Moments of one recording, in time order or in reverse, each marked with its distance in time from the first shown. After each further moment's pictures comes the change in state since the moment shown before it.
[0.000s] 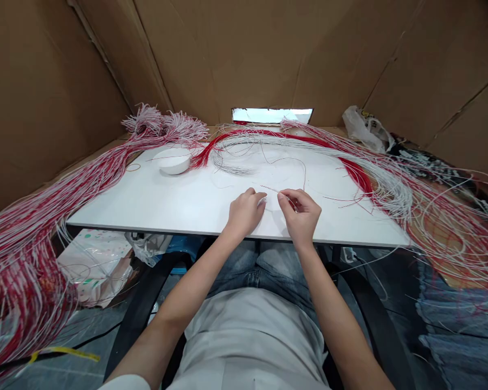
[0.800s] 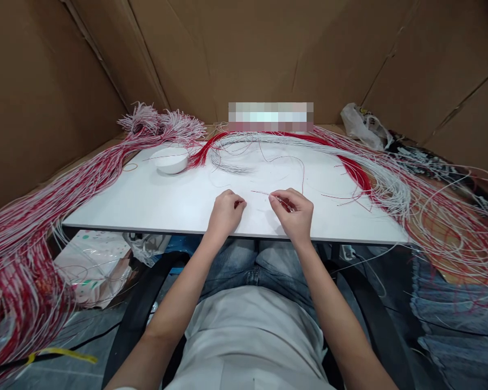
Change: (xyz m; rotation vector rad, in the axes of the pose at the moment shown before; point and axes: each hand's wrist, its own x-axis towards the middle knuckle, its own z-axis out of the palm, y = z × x) left_hand -0.009 -0.038 -0.006 -0.239 0.141 -0.059; right_hand 0.001 -0.004 0.000 -0.062 -0.153 -0.030
